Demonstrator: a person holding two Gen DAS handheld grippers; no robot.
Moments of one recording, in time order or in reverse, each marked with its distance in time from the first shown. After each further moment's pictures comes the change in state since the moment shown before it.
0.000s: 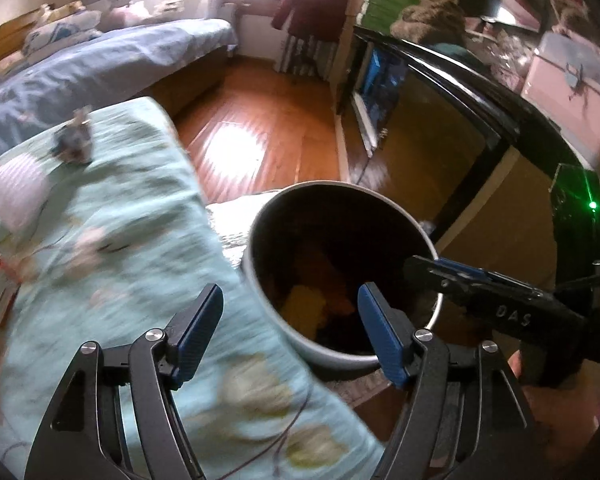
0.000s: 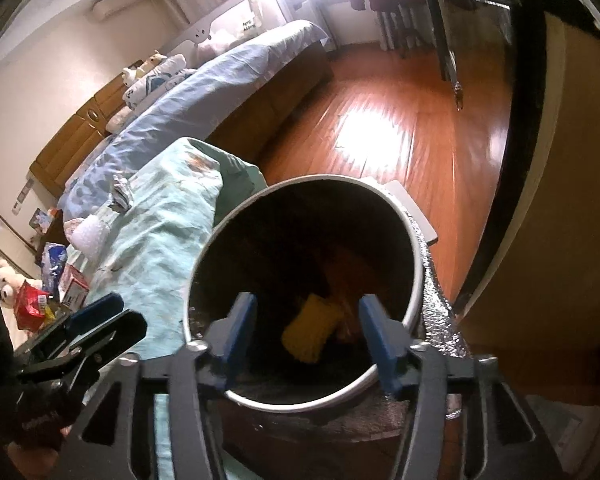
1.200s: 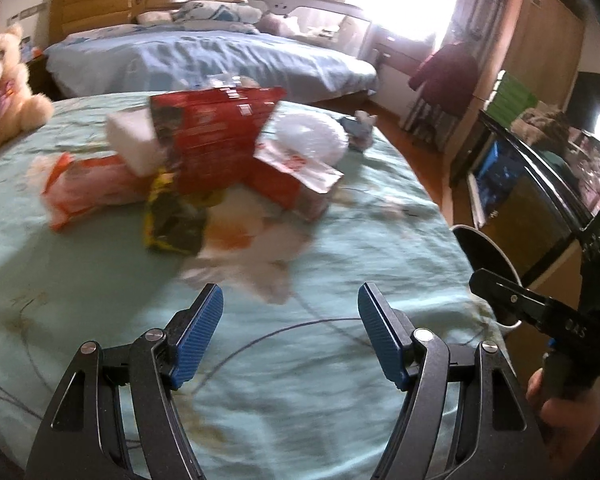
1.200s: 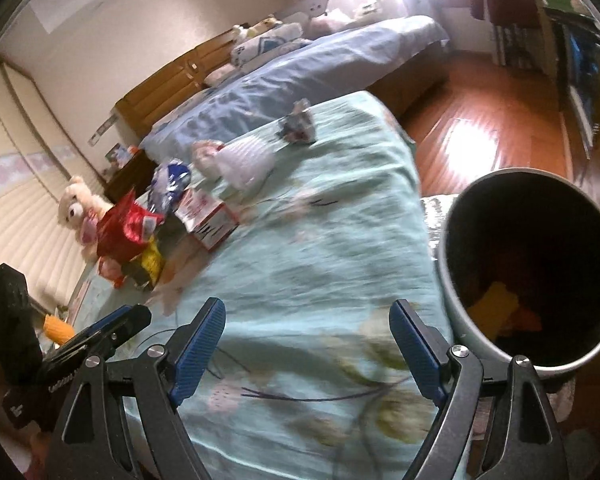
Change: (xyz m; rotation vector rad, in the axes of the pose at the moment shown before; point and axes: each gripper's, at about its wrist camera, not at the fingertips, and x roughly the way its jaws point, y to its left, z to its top) left arm -0.127 0.165 -0.102 -0.362 -0.154 0.268; right arm 0.020 0.168 -0.051 -0.247 0.060 0.263
